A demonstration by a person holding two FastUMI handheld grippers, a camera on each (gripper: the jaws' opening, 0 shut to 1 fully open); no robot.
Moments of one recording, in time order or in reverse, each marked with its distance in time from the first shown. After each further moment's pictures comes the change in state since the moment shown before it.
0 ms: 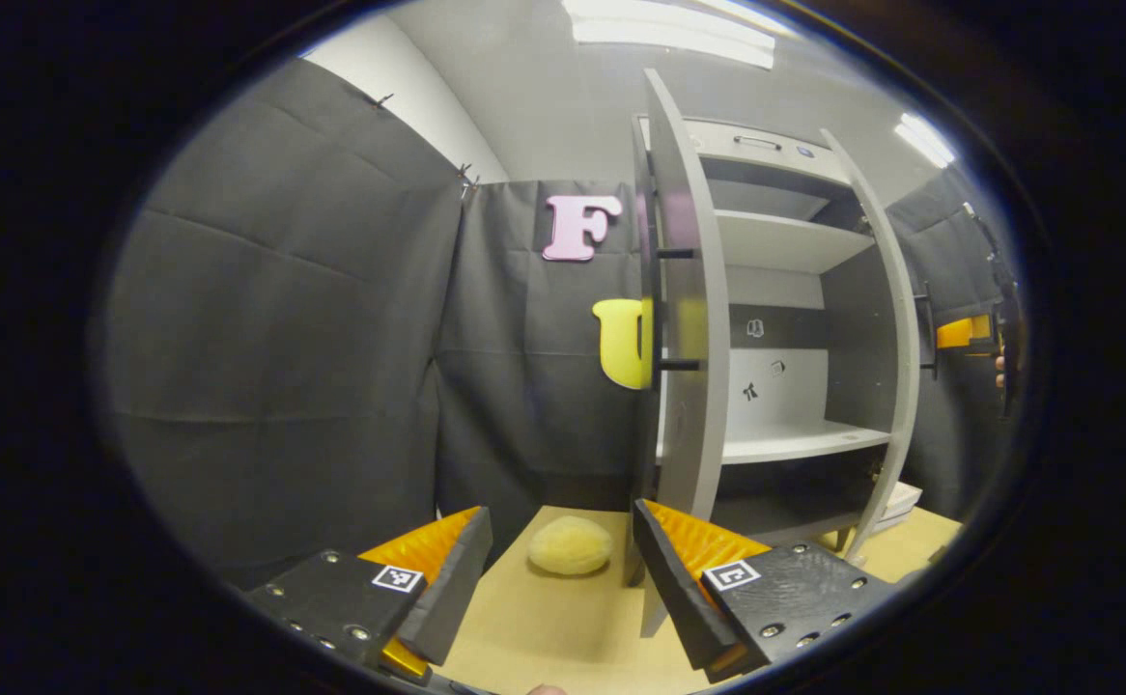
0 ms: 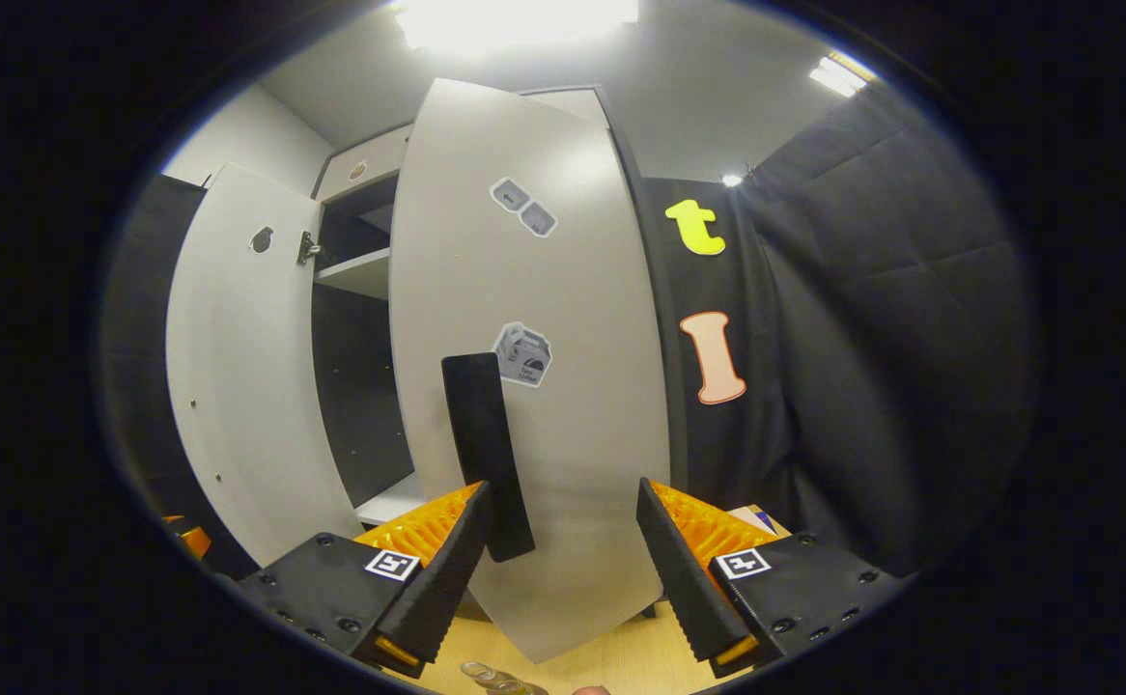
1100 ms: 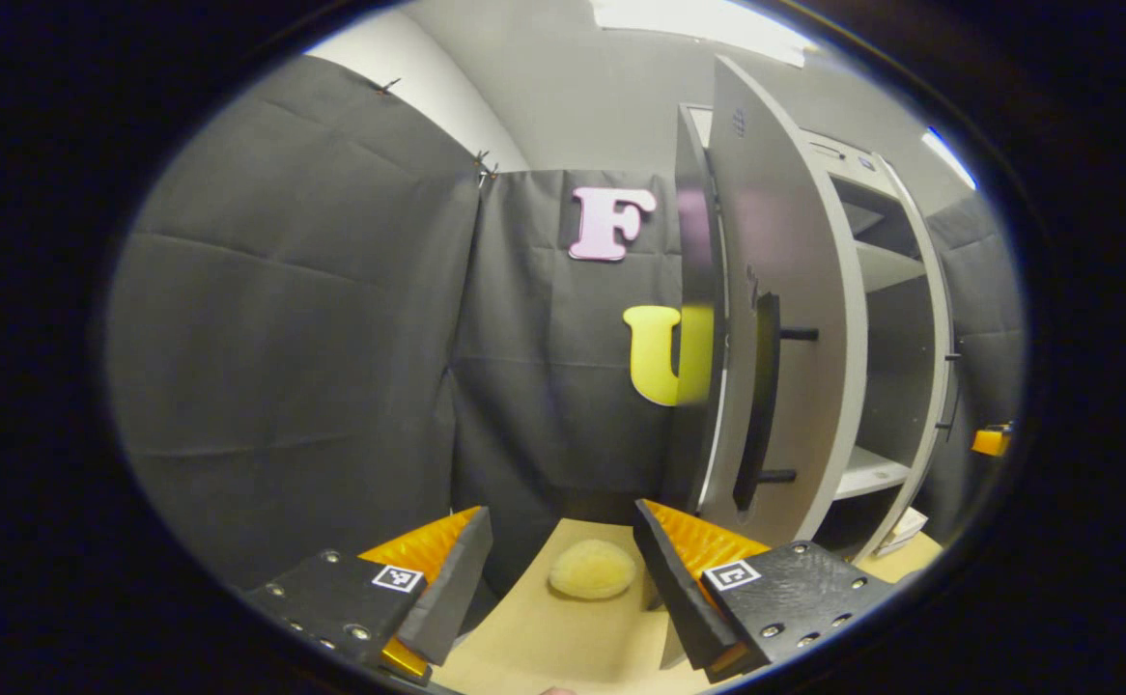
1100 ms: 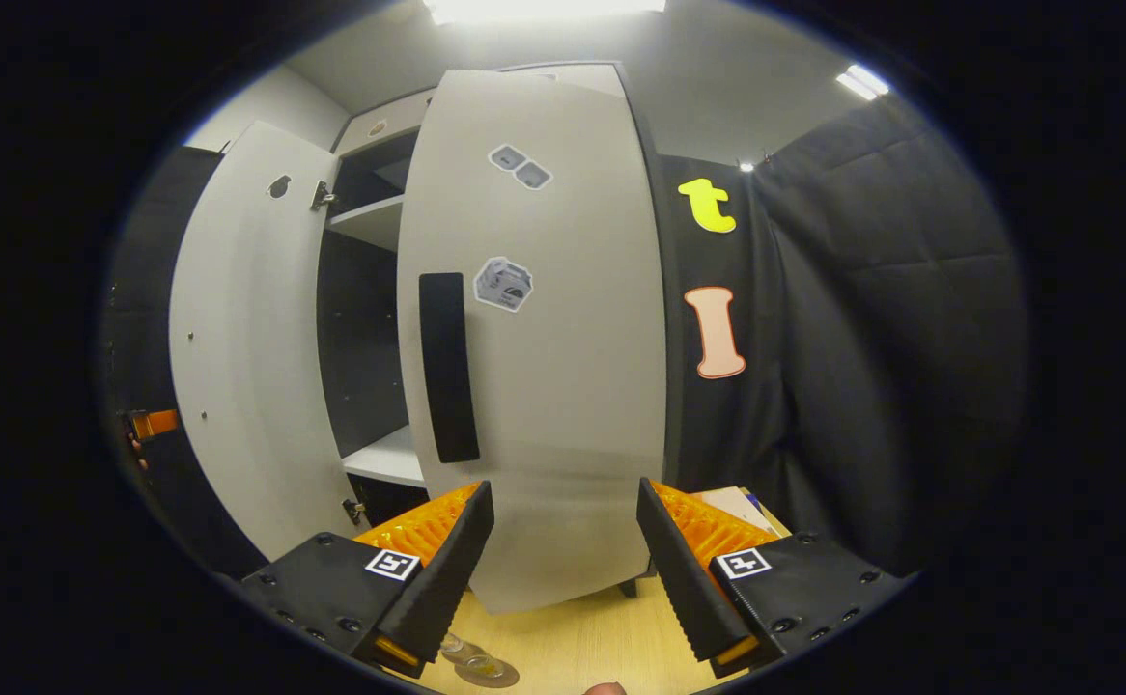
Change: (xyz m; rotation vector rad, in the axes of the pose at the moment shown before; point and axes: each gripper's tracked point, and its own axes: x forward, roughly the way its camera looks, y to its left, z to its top) left arm 0.079 0.028 0.079 -0.015 0.046 0.027; right arm -0.018 -0.025 -0.045 -0.075 0.088 -0.024
